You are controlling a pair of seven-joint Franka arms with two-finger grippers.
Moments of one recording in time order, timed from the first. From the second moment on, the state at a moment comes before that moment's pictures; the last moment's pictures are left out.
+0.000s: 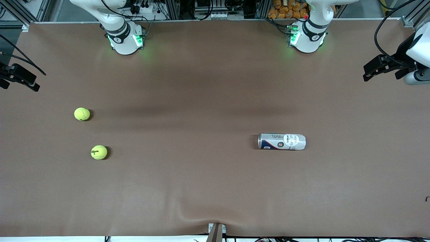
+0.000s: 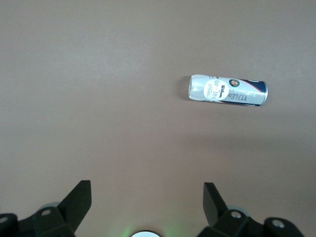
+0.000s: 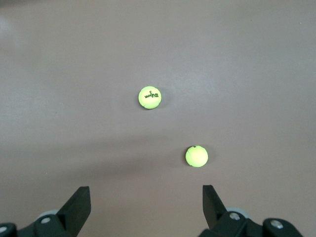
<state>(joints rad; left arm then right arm) 0.04 -0.04 -0.14 -1.55 0.02 1.47 -0.15 -0.08 -0.07 0.00 -1.61 -0.01 1.61 0.03</state>
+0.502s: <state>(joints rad) 0.04 -0.04 -0.14 -1.54 0.02 1.47 -0.15 -0.07 -0.07 0.01 -1.61 -0.01 1.61 0.02</state>
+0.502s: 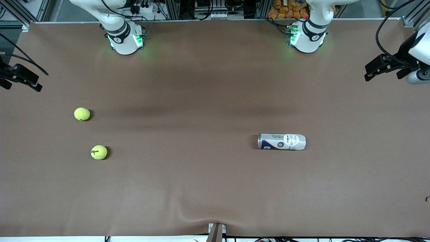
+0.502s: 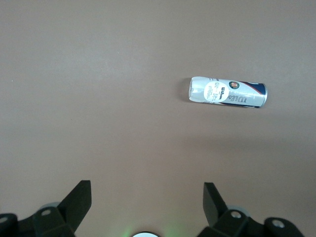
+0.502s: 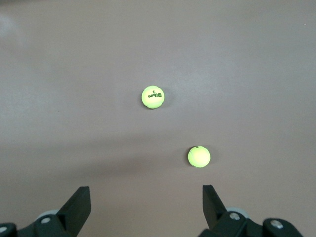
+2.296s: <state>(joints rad) 0.04 -0.01 -0.15 -1.54 0.02 1.42 -0.14 -0.07 -0.07 0.01 -1.61 -0.01 1.61 0.02</state>
